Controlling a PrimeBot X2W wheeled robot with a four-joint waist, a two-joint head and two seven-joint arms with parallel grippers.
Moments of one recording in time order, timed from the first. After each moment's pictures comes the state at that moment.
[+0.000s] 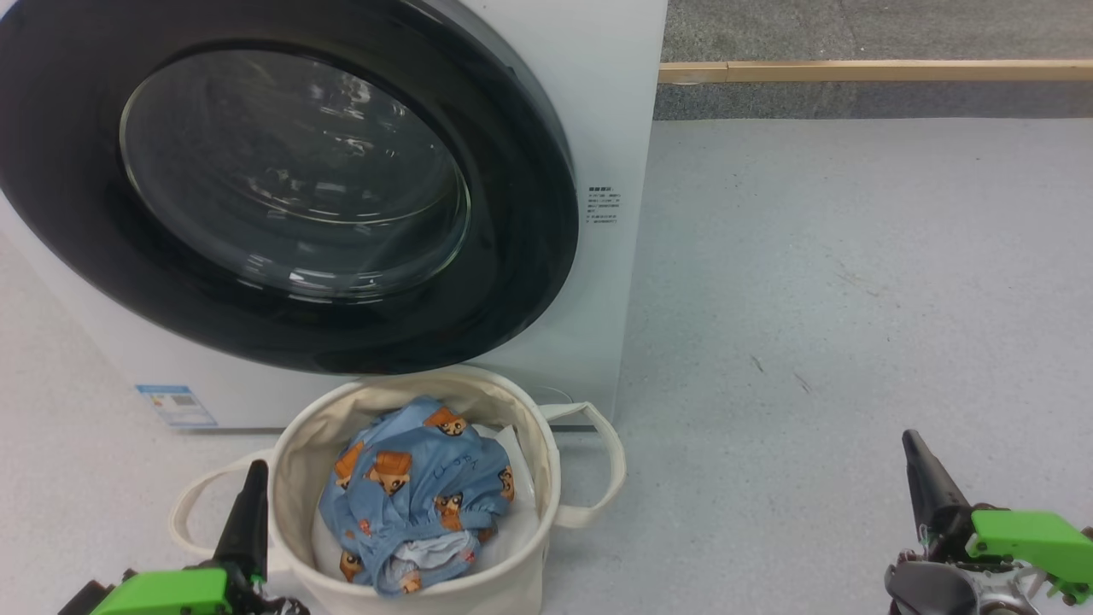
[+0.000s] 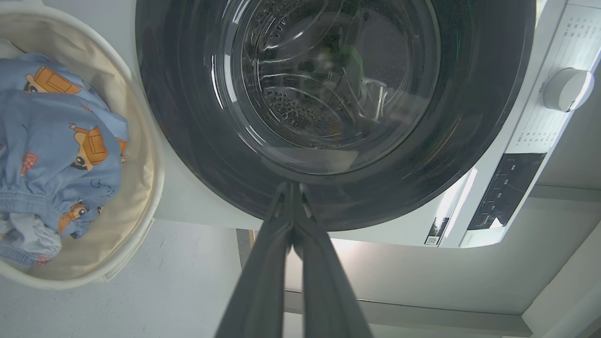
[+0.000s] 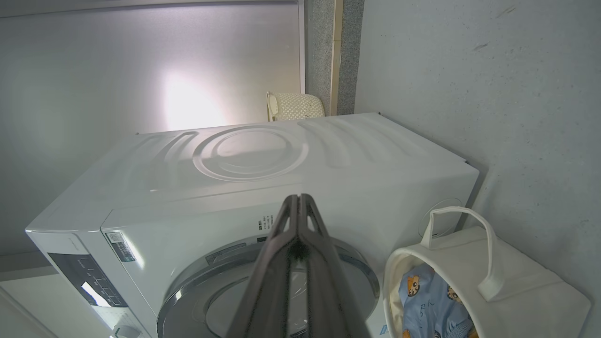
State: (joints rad) left arm -0.08 0.05 0.08 0.28 -1.61 -0.12 0.10; right arm -0.09 -0.05 -0.13 0.28 1.60 0.13 0.11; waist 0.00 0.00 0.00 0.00
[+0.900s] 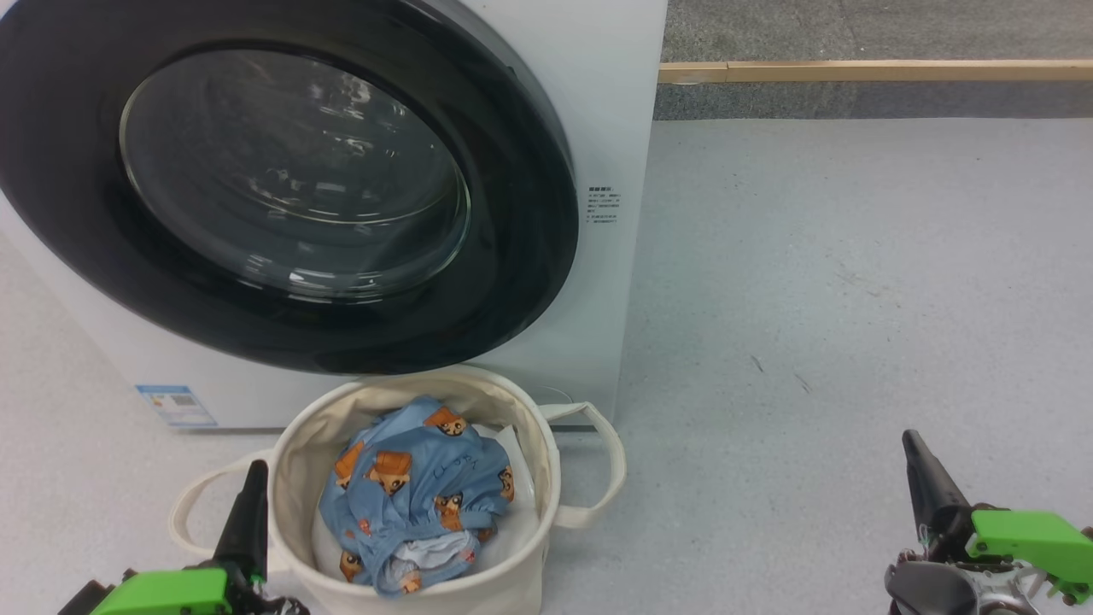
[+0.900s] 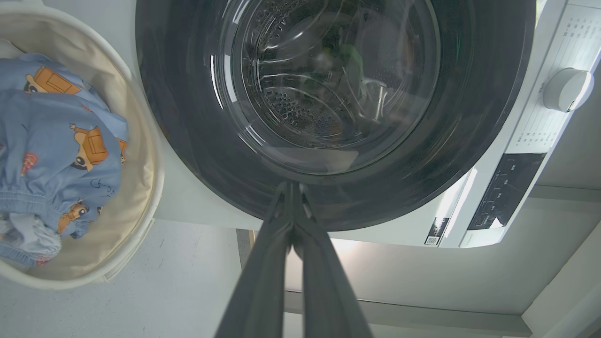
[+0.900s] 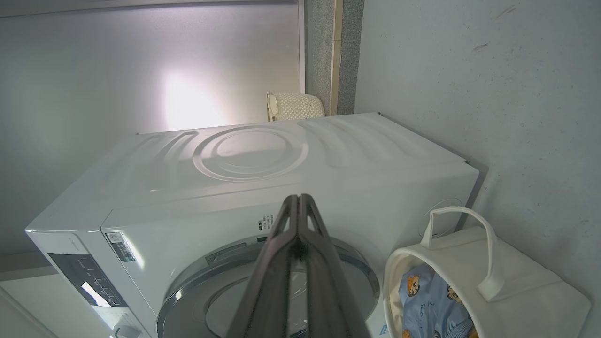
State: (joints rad) left arm -0.08 0.05 0.08 0.28 -1.61 -0.12 0.11; right arm -0.09 -0.05 -0.13 0.28 1.60 0.13 0.11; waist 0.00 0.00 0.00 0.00
